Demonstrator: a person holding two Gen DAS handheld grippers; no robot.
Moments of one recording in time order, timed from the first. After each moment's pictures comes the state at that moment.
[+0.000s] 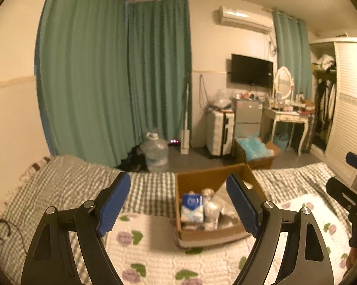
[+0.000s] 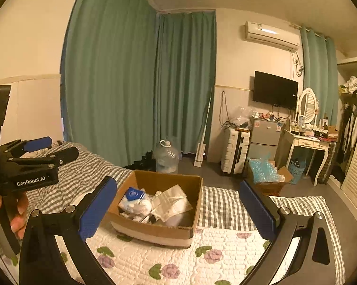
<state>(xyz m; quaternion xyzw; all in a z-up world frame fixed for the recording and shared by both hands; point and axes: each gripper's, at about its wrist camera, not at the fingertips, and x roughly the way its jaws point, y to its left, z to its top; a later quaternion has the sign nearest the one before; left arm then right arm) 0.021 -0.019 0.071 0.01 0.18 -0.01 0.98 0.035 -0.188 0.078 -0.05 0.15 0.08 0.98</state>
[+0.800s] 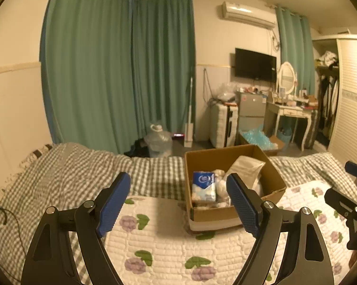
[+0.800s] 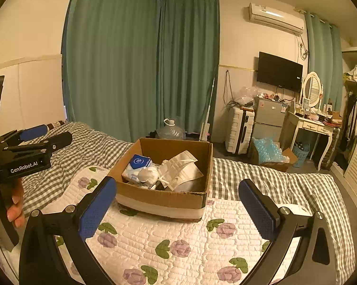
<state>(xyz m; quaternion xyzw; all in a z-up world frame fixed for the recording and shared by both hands) 0.014 0.001 0.023 0.01 0.19 0.00 0.98 0.040 -0.174 0.018 -0.04 0.20 0.09 0.97</state>
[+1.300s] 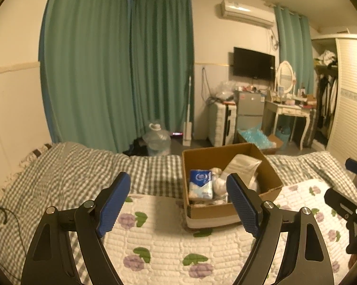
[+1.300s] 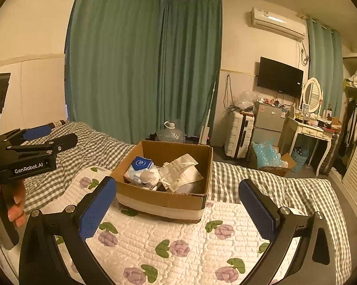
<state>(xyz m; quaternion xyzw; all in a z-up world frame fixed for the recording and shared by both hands) 0.010 0.001 0.025 0.00 0.19 -0.01 0.98 0.028 -0.169 0.021 -0.06 0.19 0.09 0.98</state>
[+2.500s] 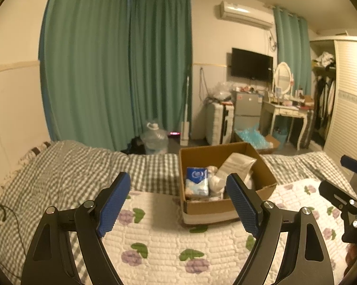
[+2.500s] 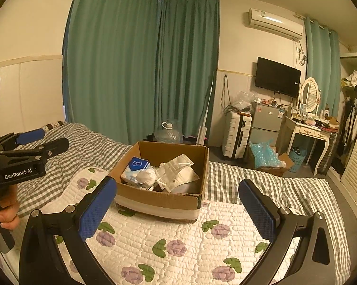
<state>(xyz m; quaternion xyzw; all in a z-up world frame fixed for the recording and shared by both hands) 0.004 0.002 0.020 0.00 0.20 -0.01 0.98 0.025 -0.179 0.029 -0.05 0.19 0.08 0.98</state>
